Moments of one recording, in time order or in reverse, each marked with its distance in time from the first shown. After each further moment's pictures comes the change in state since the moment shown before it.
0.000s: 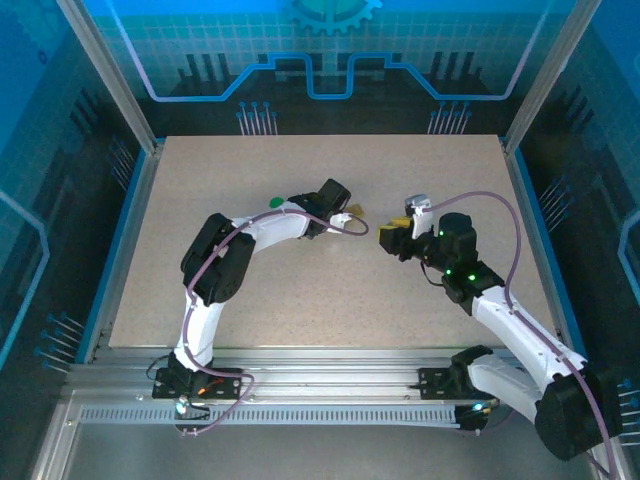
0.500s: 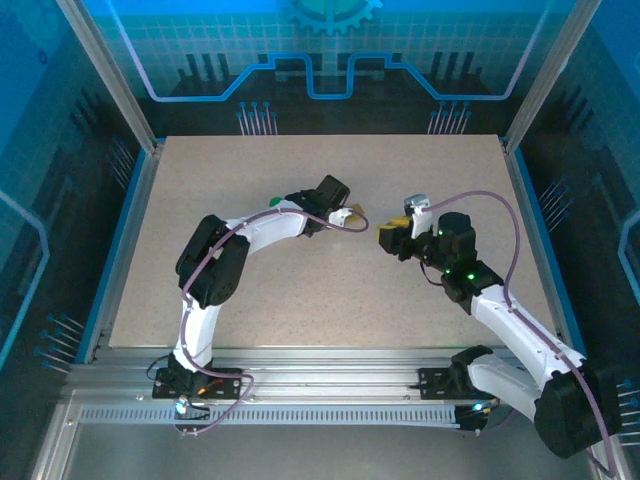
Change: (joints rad) left arm 0.000 -0.039 -0.001 -0.005 0.004 -0.044; right arm -0.001 0.010 0.000 0.006 -0.005 0.003
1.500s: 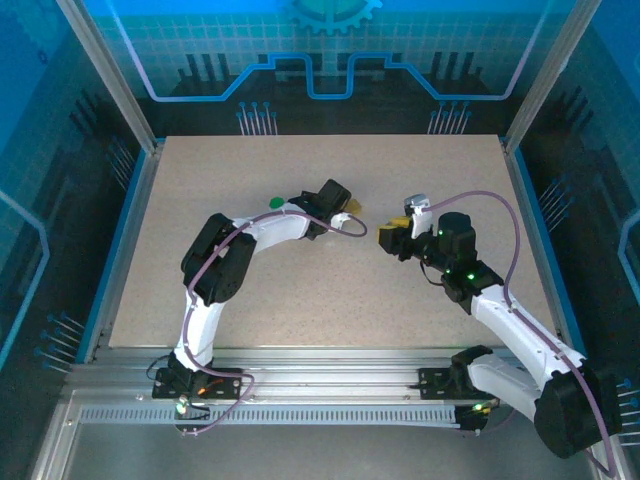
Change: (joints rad) left arm -0.003 0.041 -0.013 0.058 -0.074 0.108; right arm -0.001 0.000 0.000 0.000 -0.003 0.000
